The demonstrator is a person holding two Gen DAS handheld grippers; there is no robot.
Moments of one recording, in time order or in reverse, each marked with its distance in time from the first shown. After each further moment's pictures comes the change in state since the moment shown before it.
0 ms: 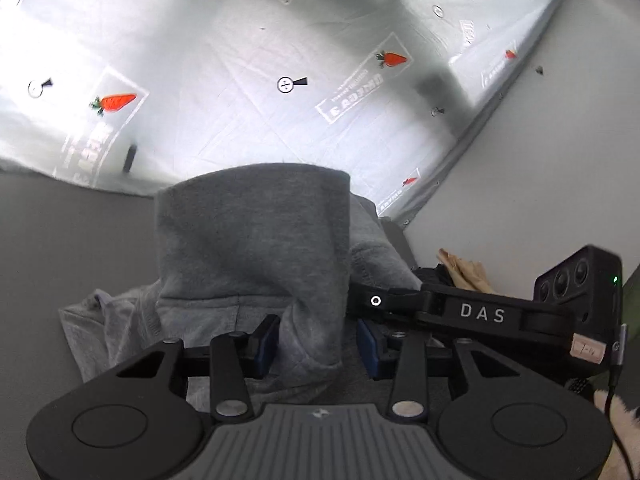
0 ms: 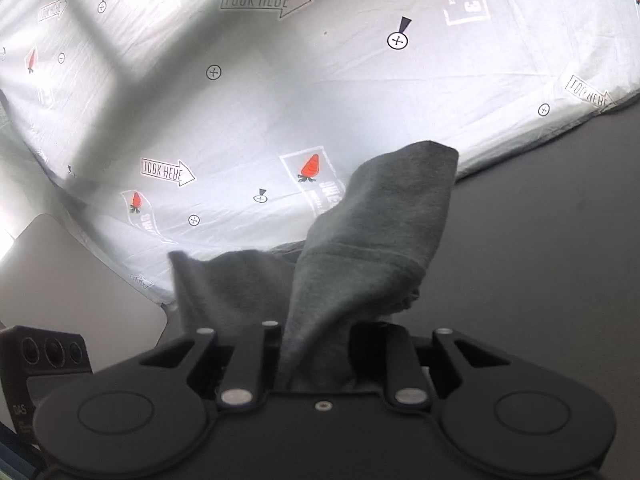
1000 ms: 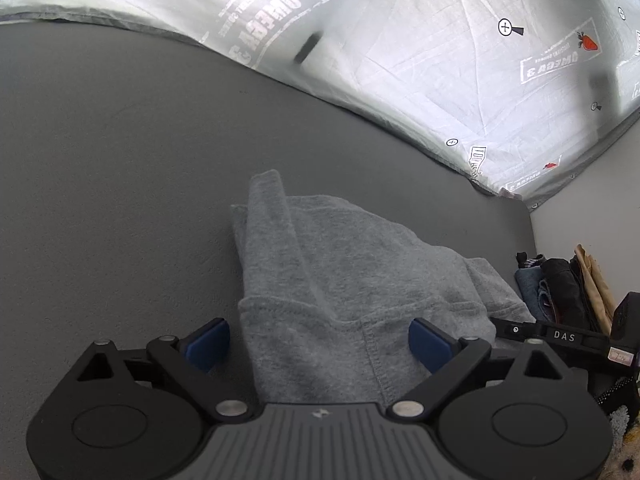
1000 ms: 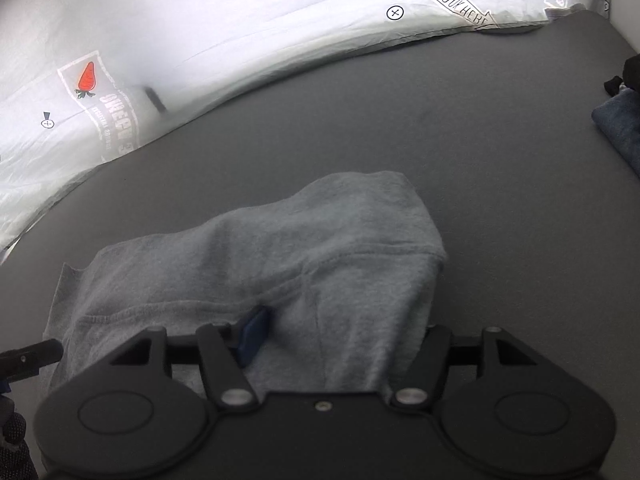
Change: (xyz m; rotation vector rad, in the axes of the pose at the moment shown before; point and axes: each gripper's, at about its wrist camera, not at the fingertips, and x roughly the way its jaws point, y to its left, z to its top) left arm 0.064 0.171 -0.049 -0.247 0.167 0.183; right arm 0.091 -0.149 -0.019 0.033 0.252 -0.421
